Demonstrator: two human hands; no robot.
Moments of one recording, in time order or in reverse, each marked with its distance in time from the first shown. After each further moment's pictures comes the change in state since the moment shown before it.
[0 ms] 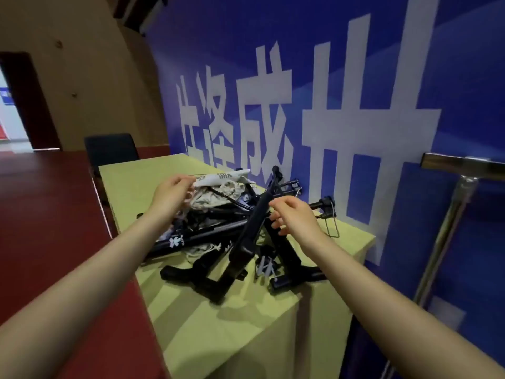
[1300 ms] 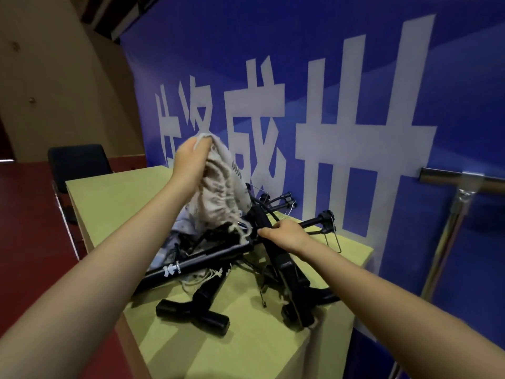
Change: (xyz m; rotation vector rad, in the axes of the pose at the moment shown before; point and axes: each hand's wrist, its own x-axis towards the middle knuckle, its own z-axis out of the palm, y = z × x) left_hand 0.061 0.063 0.029 -0.159 -0.028 0.292; right_hand 0.055 0.015 0.023 -0.625 -0.036 0.133
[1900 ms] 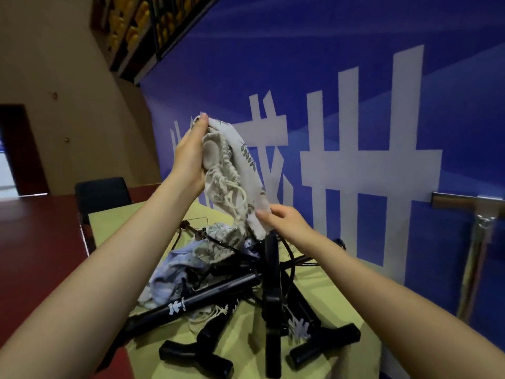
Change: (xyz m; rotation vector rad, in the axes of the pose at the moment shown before) left_hand 0.011 0.085 0.010 -0.620 -0.083 -0.151; right_hand 0.036 -0.032 -0.041 0.436 -0.034 -0.490
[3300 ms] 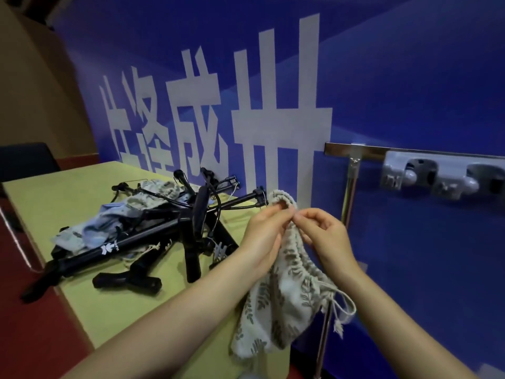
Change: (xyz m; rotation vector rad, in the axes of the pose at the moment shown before) left_hand -0.231 -0.164 0.122 -0.129 -0.262 -0.543; right_hand -0.257 -0.014 -0.078 0.337 0.527 0.111
